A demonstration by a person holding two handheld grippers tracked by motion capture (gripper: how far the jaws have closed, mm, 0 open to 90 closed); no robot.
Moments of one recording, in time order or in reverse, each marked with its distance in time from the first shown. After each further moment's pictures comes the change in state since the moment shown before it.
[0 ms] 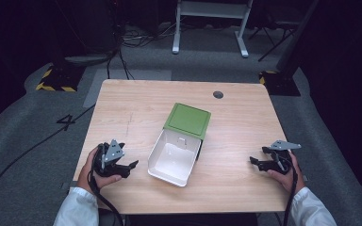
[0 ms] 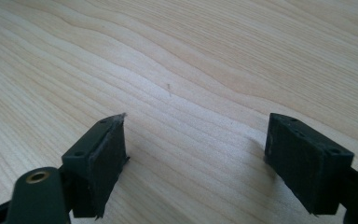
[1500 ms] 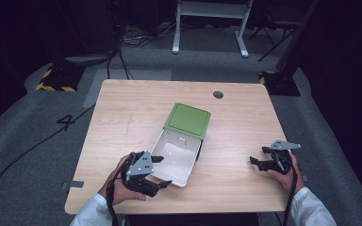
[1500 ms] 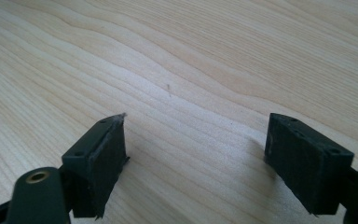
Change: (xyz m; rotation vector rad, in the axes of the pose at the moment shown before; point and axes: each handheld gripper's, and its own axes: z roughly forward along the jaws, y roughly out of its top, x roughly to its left) left arm -0.079 0.066 -0.011 -0.176 -0.355 0.165; right arm 0.000 0.000 0.000 0.000 -0.002 0.000
